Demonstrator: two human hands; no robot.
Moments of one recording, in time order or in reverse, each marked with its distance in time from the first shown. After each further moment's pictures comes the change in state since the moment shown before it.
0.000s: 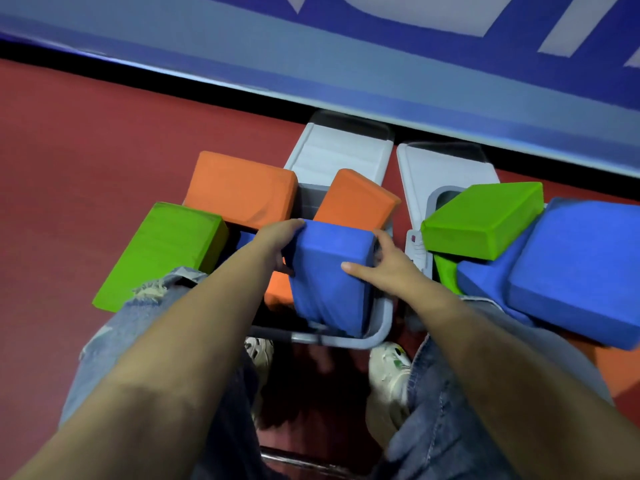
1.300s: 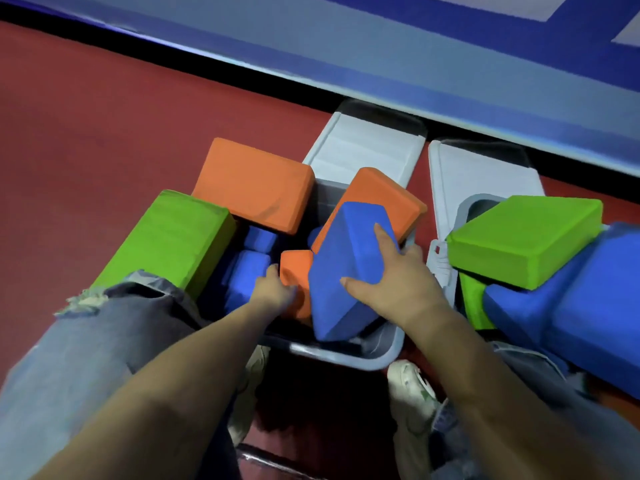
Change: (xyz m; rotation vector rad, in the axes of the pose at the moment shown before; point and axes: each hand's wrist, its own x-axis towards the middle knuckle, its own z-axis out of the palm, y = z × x) left_hand 0.076 -0.108 -0.016 0.711 0.242 0.151; right_hand -0.012 -0.041 -0.005 -0.470 -0.009 0.022
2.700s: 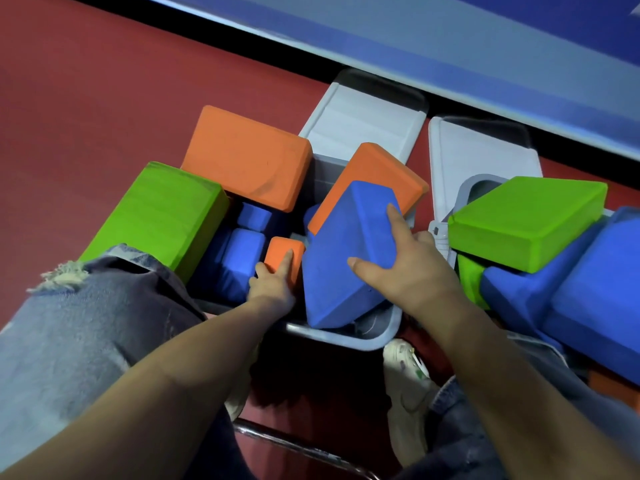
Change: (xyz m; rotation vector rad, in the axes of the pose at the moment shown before) left_hand -0.015 -0.012 0.023 0.349 -0.089 -0.008; right_hand -0.010 0.002 -0.007 0.035 -0.006 0.049
